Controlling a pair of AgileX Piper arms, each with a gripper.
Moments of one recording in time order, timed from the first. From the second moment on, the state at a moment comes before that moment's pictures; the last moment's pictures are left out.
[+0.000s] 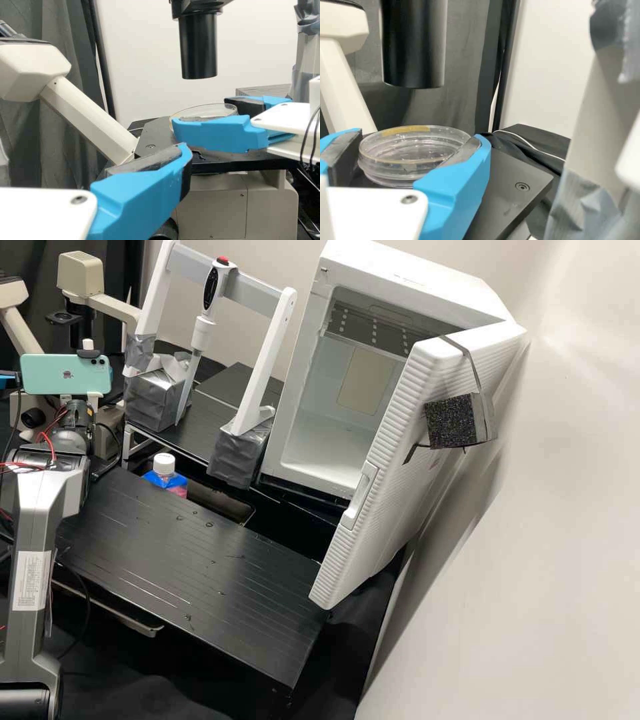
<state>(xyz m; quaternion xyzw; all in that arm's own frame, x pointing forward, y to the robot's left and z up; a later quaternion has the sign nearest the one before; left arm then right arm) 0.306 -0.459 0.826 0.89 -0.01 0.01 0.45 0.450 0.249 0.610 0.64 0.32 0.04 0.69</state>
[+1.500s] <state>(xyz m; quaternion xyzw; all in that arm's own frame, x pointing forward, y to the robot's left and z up) 0.306 -0.459 0.826 0.89 -0.01 0.01 0.45 0.327 0.149 0.692 0.63 0.29 0.14 0.71</state>
